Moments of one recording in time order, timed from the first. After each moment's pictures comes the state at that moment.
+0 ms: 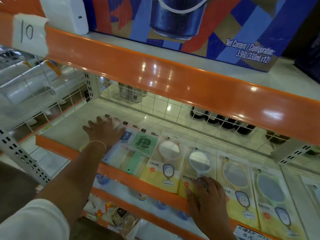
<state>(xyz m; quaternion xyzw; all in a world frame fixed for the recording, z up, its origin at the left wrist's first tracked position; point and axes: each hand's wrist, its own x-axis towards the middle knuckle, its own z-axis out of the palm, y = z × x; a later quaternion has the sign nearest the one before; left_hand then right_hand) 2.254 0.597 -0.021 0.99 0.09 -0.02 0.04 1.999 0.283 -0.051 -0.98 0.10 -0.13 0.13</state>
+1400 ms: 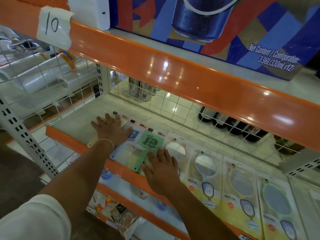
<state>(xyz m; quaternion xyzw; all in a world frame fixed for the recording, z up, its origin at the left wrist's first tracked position) 2.248 0.596 -0.031 1.00 0.09 -0.02 0.02 2.104 0.397 -0.030 -0.98 -0.07 0.09 0.13</state>
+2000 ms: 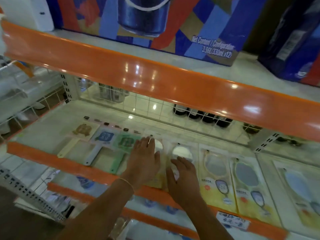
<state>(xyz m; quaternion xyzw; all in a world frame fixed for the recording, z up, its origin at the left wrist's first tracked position) 2.122 0.440 -0.006 0.95 -0.20 0.06 0.22 2.037 0.303 -0.023 -0.95 0.10 -0.11 0.28</state>
